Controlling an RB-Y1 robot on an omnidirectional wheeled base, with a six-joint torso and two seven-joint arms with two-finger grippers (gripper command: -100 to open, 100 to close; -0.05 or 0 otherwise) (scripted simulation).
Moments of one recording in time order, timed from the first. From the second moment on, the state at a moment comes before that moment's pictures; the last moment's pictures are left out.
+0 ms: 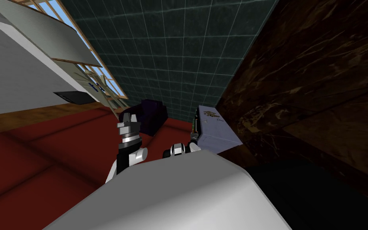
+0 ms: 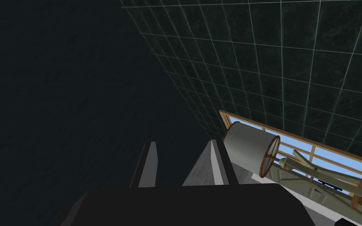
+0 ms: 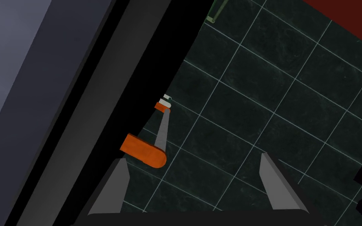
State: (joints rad) left arm 0.47 -0.01 0.03 -2.22 -0.02 -0.48 0.04; right arm 0.13 -0.19 0.57 -1.24 1.39 0.89 0.20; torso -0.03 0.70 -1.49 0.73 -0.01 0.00
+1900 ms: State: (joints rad) left arm 0.47 -0.01 0.03 -2.22 -0.02 -0.48 0.04; right arm 0.15 -0.23 0.65 -0.84 1.78 1.29 0.26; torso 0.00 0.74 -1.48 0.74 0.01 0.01
